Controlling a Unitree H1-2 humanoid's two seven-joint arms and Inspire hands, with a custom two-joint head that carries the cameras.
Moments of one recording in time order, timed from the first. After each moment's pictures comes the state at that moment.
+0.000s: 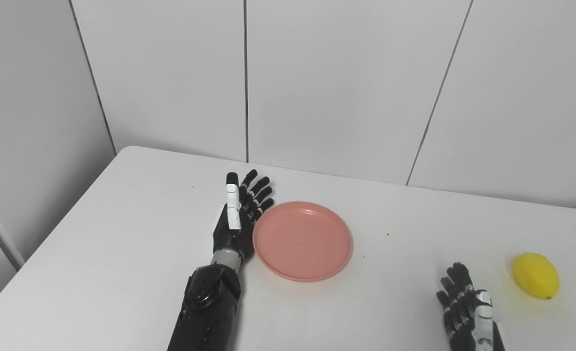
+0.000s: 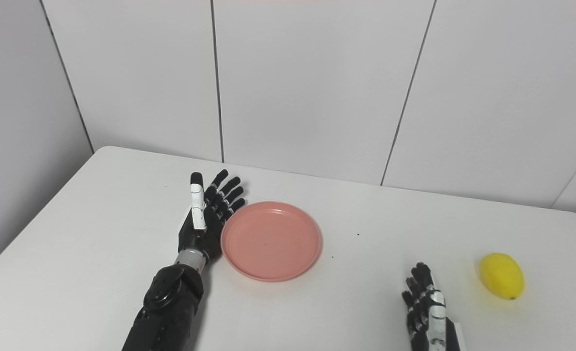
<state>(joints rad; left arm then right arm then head) -0.44 -0.09 0.19 0.37 -0.32 0.08 -0.02 0.09 0.01 -0.04 -0.16 0.23 0.02 0.09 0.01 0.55</state>
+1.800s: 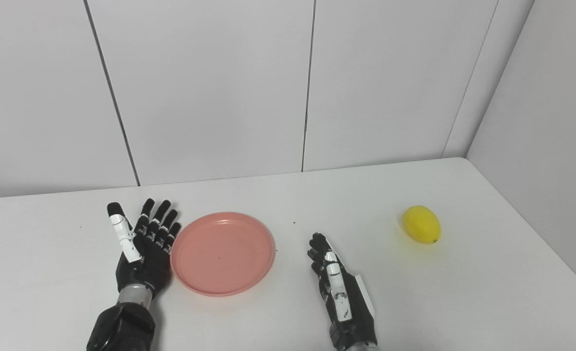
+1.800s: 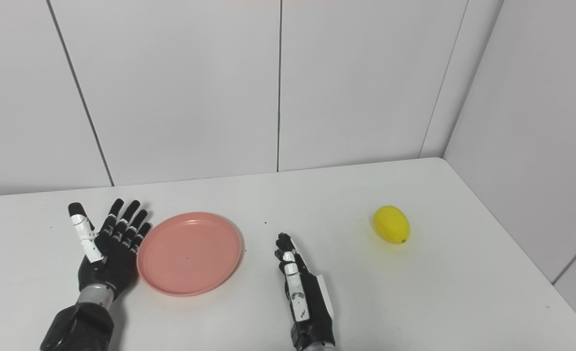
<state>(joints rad) -0.43 -0.08 0.19 0.29 -0.48 0.27 -0.04 0.05 0.17 0.06 -0.12 0.06 0.02 -0.02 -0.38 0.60</state>
